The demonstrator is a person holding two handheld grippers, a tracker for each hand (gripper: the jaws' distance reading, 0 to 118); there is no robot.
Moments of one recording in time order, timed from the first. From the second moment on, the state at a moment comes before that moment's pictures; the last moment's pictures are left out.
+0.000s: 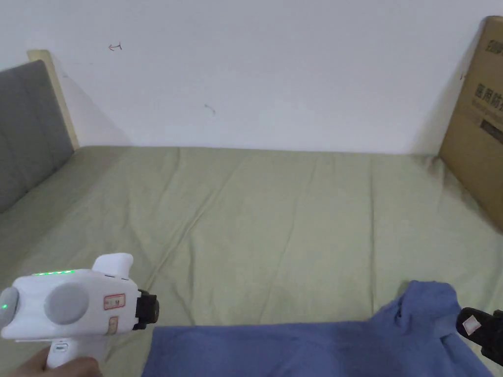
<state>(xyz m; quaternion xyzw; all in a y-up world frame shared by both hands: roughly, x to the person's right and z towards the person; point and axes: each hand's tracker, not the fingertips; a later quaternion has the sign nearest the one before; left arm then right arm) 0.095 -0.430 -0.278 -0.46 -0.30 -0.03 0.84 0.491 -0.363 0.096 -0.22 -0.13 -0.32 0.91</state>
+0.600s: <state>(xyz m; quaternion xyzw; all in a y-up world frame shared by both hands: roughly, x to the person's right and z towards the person) 0.141 -0.523 -0.285 -0.46 -0.32 -0.24 0.79 0.571 -0.431 0.065 -0.32 -0.17 -0.34 0.87</state>
